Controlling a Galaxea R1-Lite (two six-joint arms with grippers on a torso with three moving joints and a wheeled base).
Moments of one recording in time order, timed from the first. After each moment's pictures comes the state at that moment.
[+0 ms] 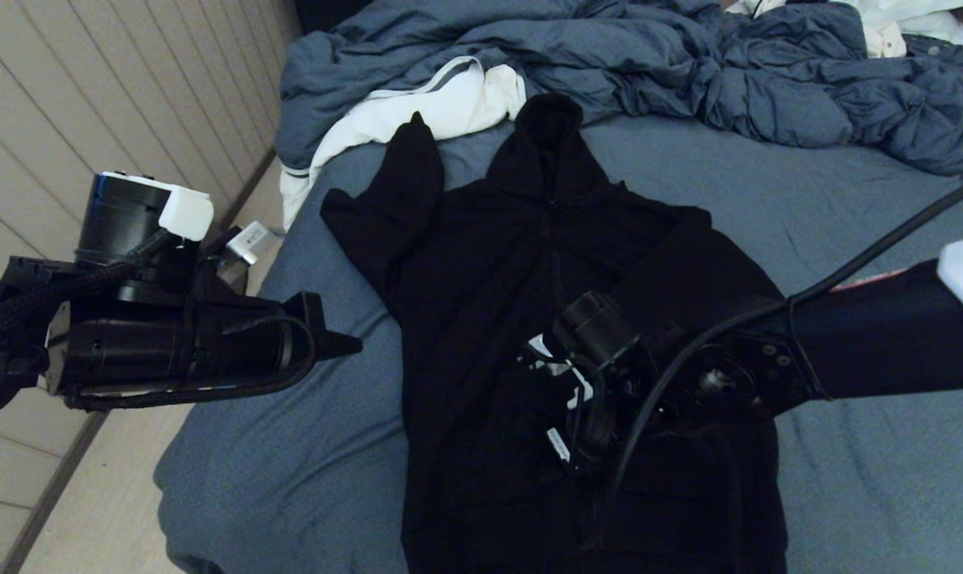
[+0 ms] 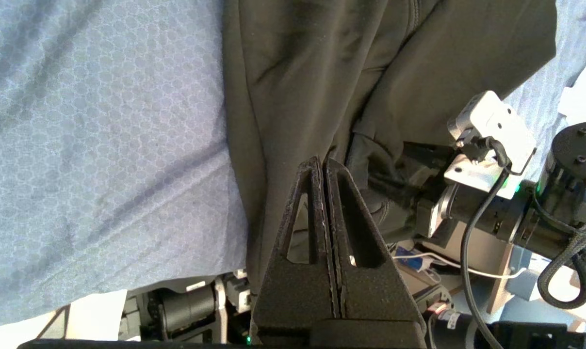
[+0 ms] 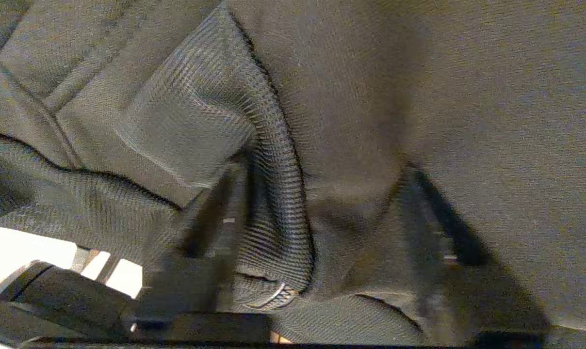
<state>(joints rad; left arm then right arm) -0.47 1.54 -1.01 0.00 -0.26 -0.60 0.68 1.93 -1.27 0.35 -0.18 0.09</state>
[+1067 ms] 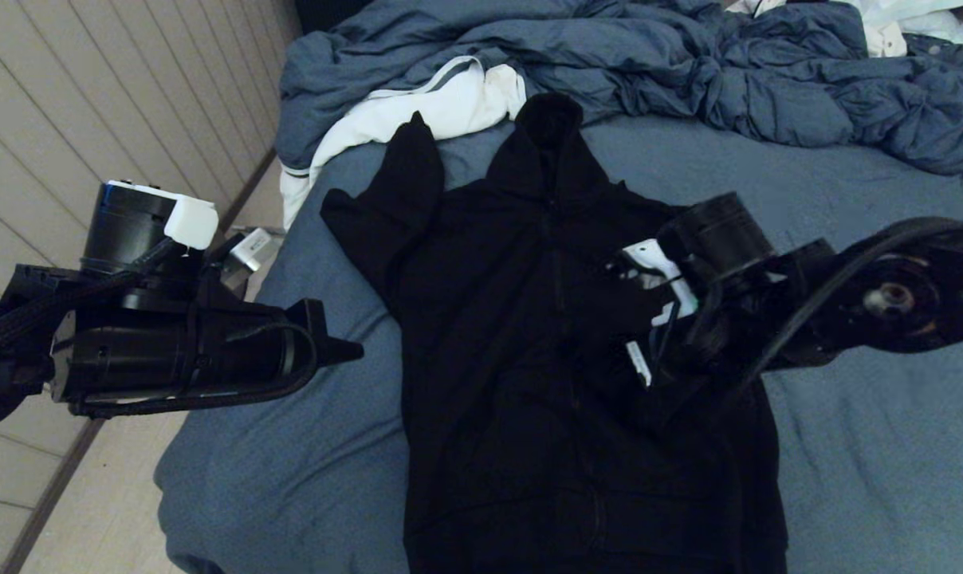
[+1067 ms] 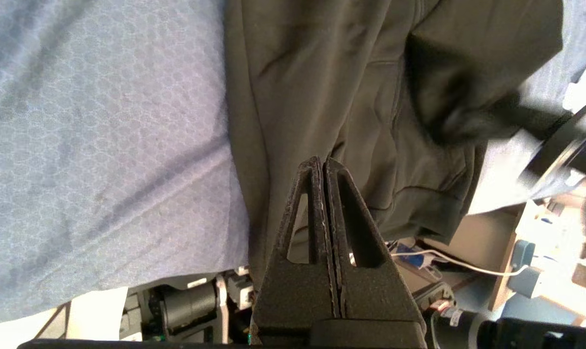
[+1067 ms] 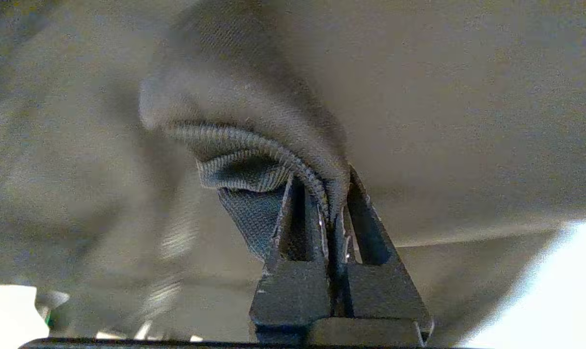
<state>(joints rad) -0.47 1.54 -0.99 -0.01 -0.26 -0.60 0.47 1.74 -1.30 0.35 -0.25 0.03</state>
